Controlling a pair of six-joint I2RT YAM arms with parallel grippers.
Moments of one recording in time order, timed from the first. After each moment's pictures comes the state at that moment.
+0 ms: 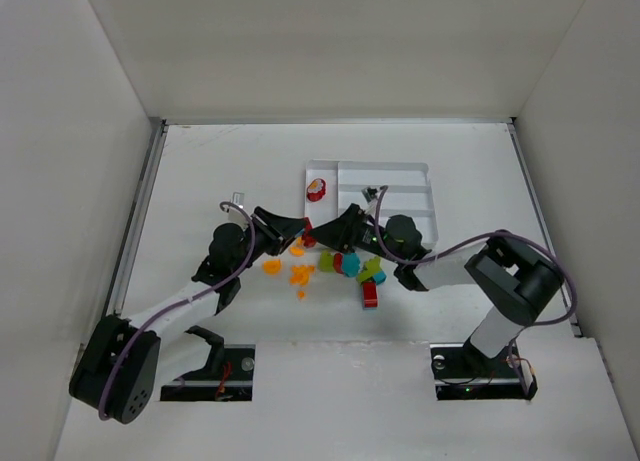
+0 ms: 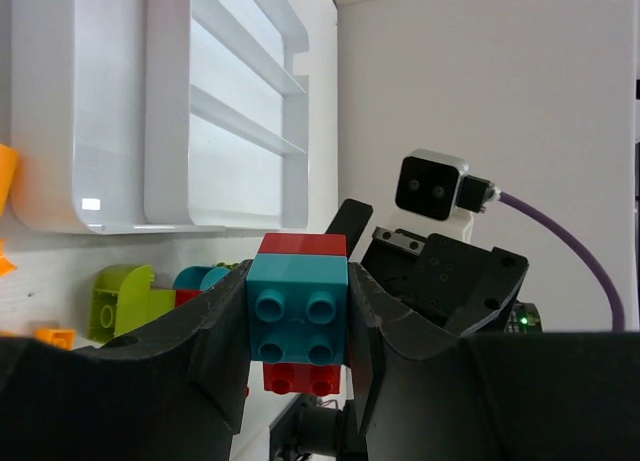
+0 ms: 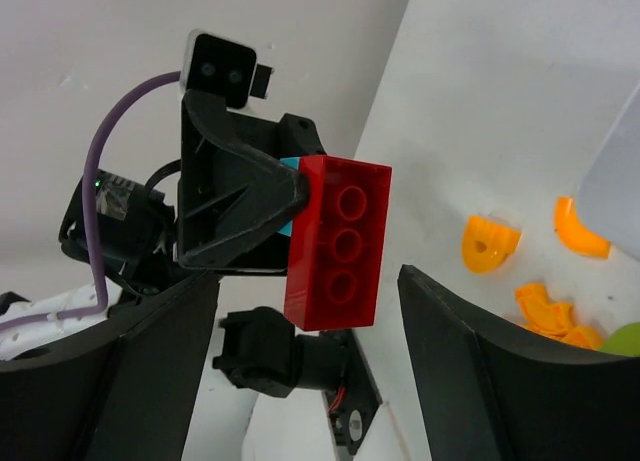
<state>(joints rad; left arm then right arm) -0.43 1.06 0.29 0.59 0.25 -1.28 0.75 1.65 0.57 1.11 -0.34 1.19</state>
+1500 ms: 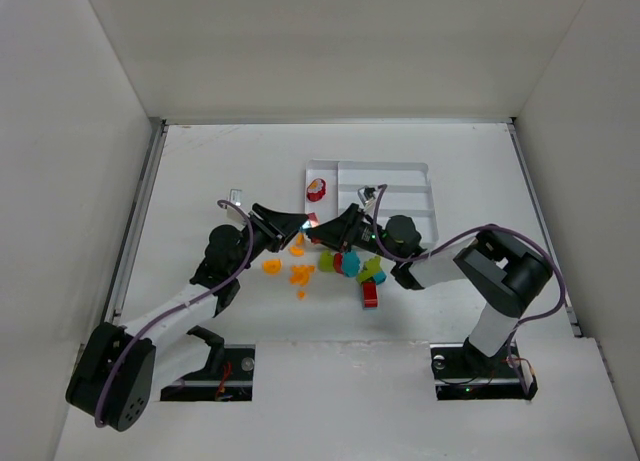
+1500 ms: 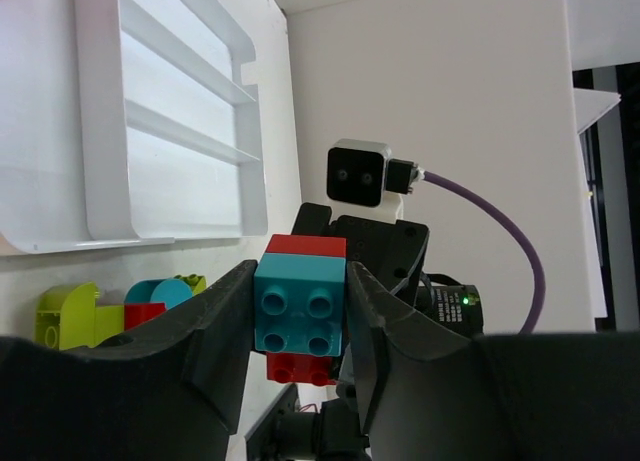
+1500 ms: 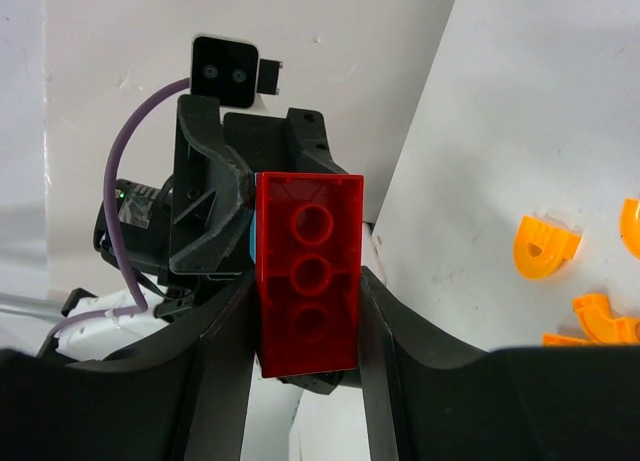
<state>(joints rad) -0.44 1.02 0.29 0.65 0.25 -1.30 0.75 1.73 0.59 1.25 -0.39 1.32</state>
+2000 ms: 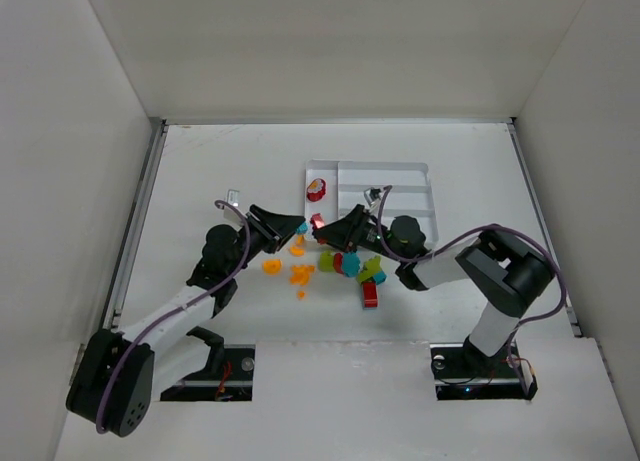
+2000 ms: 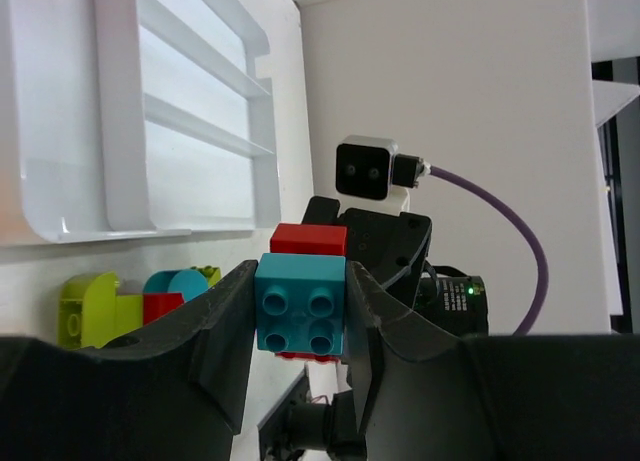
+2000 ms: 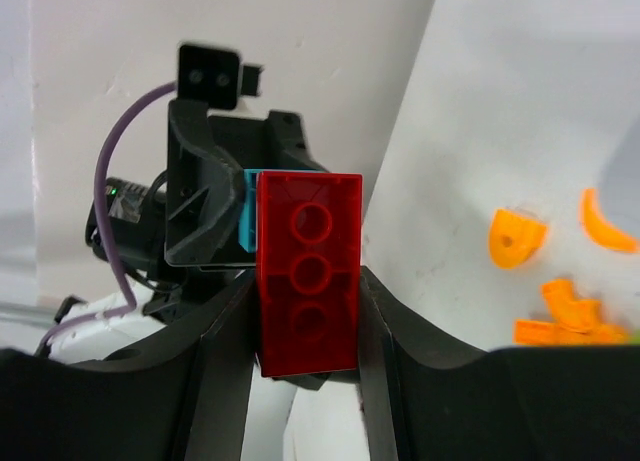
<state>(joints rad) -0.42 1.00 0.29 0.61 0.27 -1.27 0.72 1.73 0.56 1.25 -0.40 1.31</state>
